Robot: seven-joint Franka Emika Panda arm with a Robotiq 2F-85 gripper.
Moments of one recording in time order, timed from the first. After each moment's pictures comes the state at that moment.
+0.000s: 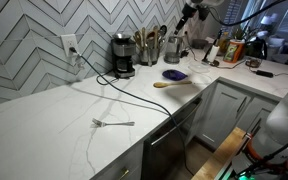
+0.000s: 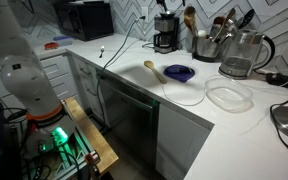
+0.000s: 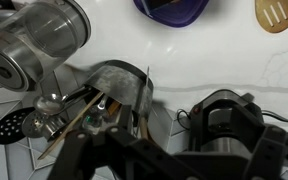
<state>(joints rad) -0.05 -0.05 -0.17 -1.71 0.04 2.18 -0.72</state>
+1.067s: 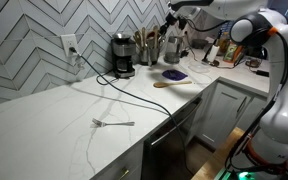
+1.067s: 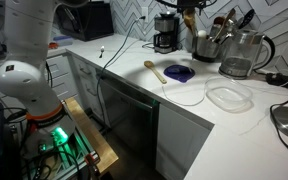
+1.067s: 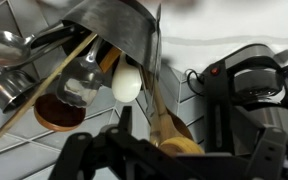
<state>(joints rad) -0.22 0.48 -0.03 -1.14 0.36 2.17 -0.98</state>
